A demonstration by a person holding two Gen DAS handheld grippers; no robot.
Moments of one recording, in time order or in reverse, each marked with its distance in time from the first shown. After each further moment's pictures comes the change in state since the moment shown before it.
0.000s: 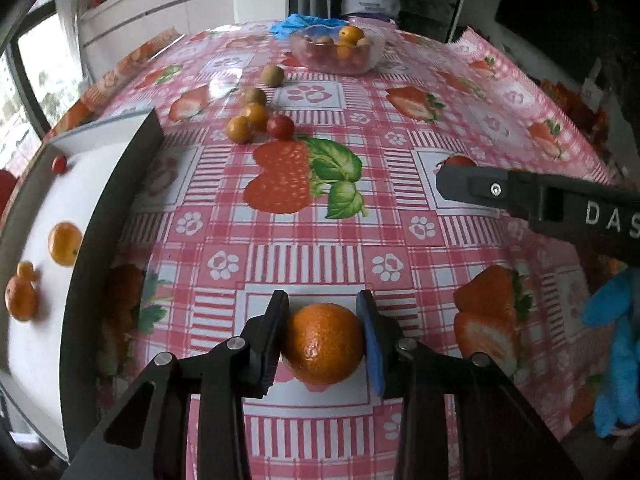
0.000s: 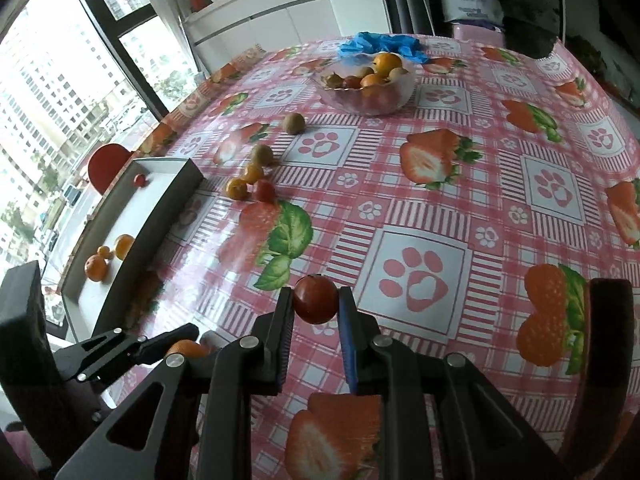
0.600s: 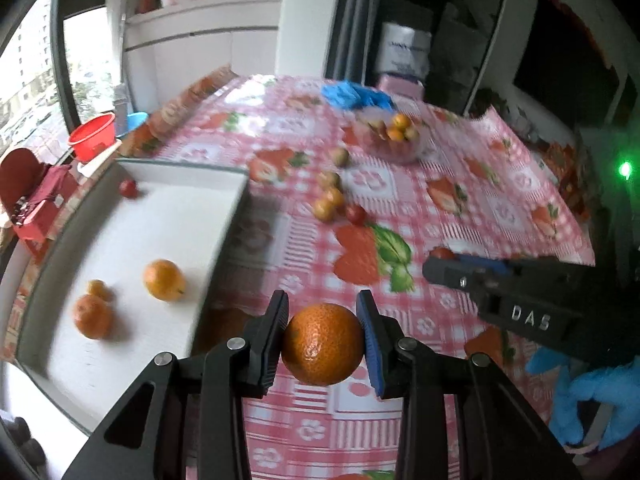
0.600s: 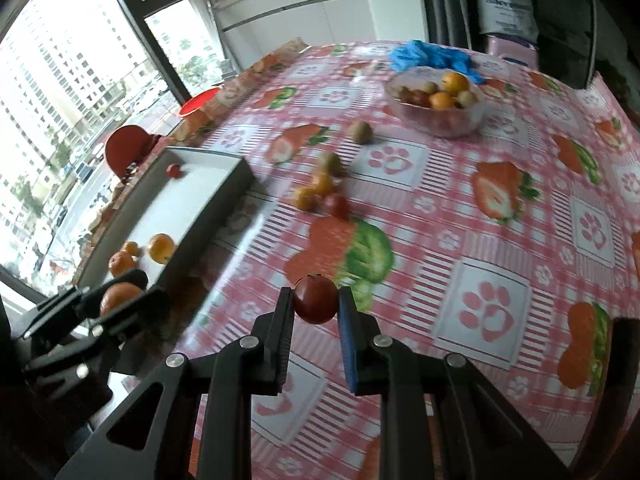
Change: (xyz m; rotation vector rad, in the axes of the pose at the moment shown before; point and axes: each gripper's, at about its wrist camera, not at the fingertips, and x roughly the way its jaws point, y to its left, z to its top) left arm -0.067 0.067 0.017 -0.122 -0.187 0.008; right arm 0.011 0.070 0.022 -0.098 0.022 0.043
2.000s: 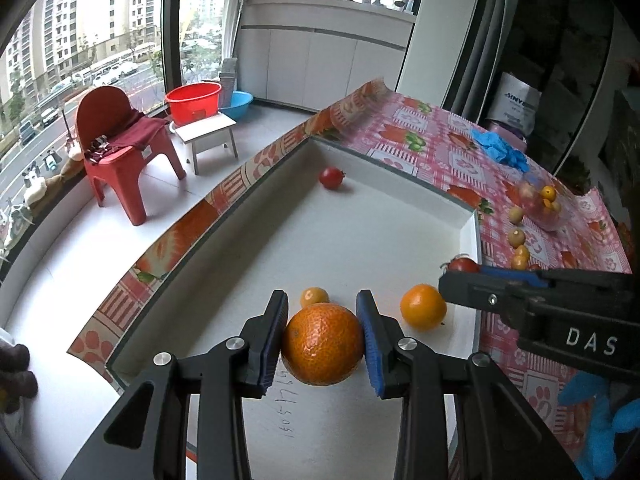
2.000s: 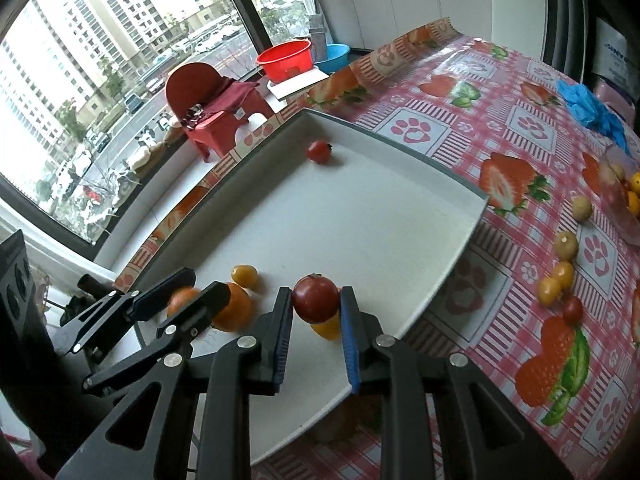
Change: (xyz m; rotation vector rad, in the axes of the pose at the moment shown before) left arm -0.003 0.174 -0.014 -0.259 -0.060 0.214; right arm 0.095 0.169 0.052 -0.210 0.139 0.137
